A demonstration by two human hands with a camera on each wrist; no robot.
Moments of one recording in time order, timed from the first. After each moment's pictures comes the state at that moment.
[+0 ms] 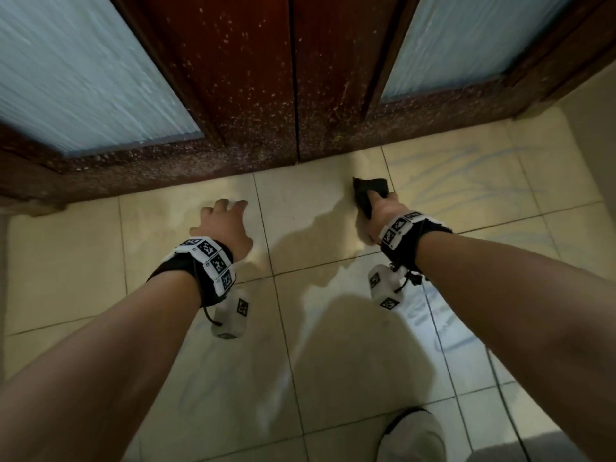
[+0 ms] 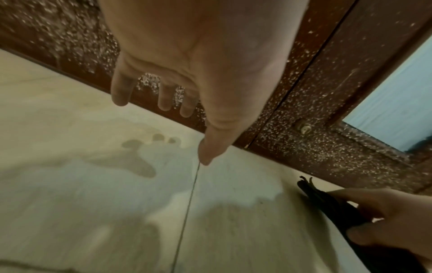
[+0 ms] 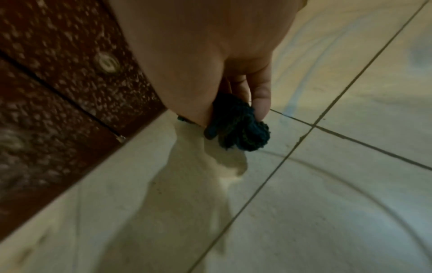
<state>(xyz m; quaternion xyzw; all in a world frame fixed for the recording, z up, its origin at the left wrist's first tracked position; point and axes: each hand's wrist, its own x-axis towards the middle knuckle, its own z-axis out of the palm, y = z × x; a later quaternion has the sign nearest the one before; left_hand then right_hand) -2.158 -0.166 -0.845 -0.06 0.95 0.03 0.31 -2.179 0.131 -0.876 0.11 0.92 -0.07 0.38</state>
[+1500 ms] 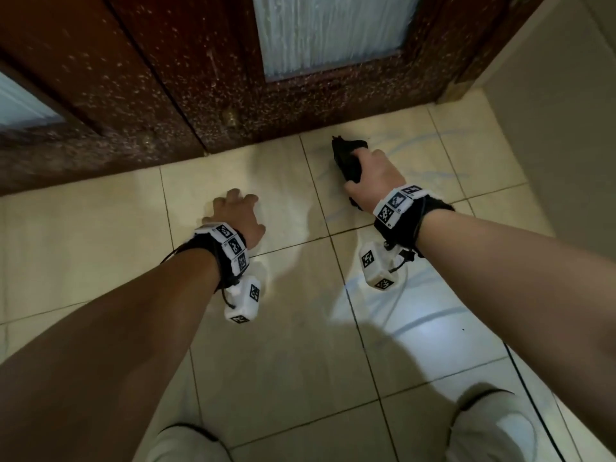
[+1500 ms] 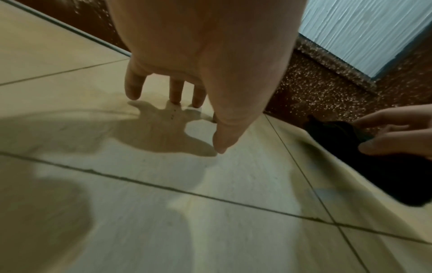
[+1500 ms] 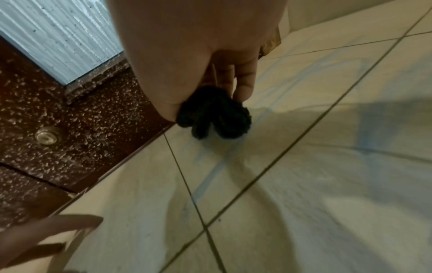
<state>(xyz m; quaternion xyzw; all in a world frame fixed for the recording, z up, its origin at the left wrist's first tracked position) -2.156 0.021 -0.910 -0.03 0.95 0.08 0.31 -2.177 0.283 -0.880 0.08 0.96 -0.20 0.16</state>
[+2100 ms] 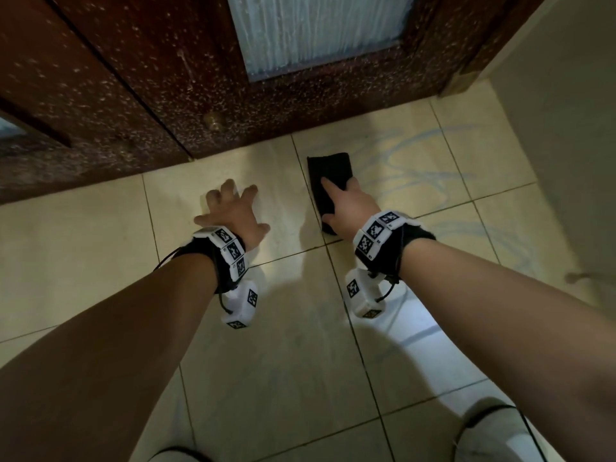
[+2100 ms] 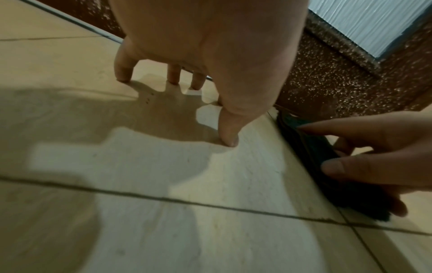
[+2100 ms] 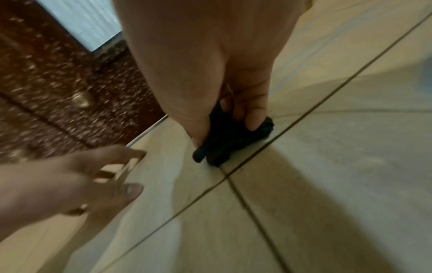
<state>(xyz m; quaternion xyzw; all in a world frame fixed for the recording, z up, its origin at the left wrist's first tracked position) -2.177 0.043 -0.917 -0.03 0.96 0.02 0.28 -2.164 0.258 -0.911 0.02 0.94 -0.15 0.29</state>
